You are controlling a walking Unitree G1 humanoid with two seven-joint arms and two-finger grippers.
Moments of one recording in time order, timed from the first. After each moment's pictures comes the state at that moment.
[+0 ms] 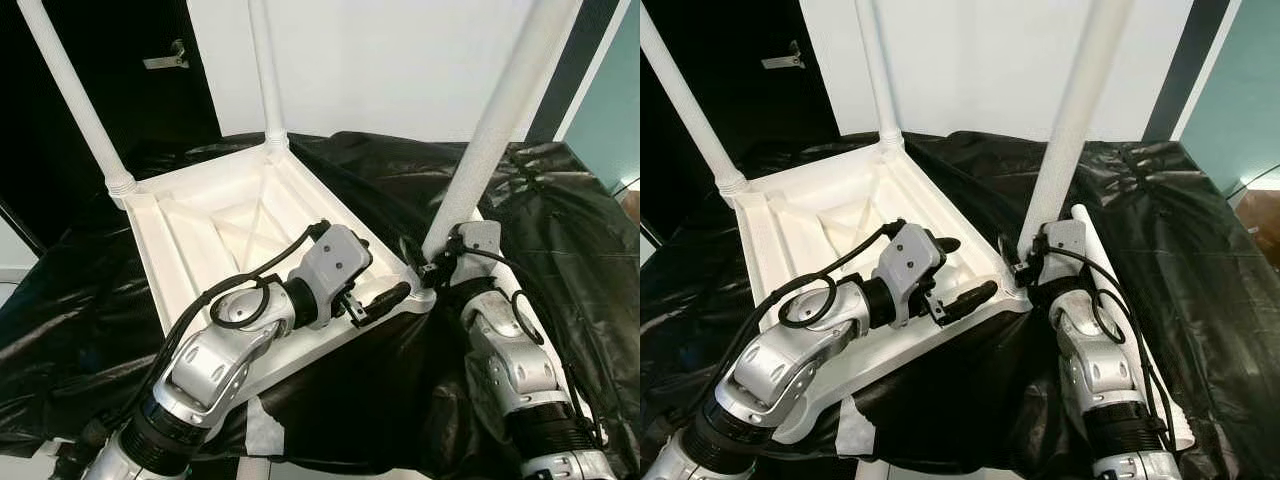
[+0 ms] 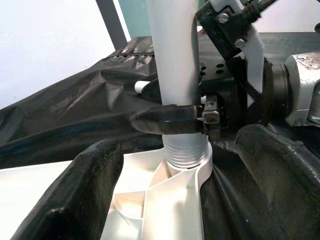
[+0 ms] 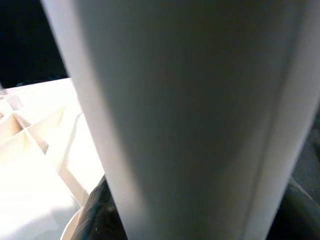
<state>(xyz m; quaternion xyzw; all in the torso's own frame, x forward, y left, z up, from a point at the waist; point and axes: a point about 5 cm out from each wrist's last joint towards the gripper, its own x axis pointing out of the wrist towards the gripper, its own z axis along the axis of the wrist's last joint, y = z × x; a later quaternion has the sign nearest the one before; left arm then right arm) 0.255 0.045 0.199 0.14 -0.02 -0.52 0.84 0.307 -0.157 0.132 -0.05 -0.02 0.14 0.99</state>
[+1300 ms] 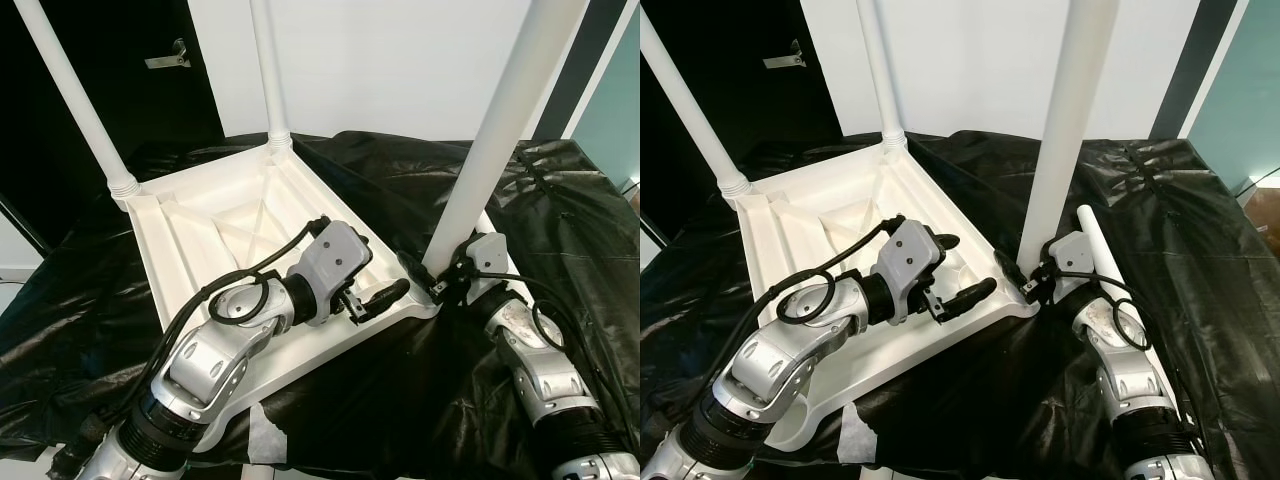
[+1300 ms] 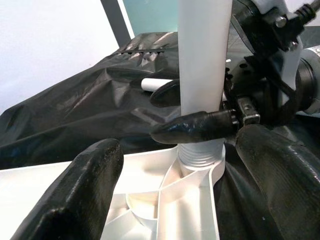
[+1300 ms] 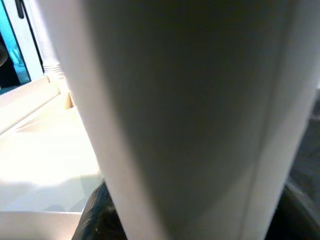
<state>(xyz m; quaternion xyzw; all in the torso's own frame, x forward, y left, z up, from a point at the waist) 0.256 0.046 0.202 0.15 -0.02 -0.52 0.84 0.301 -0.171 0.129 -0.09 -0.04 0.27 0.96</state>
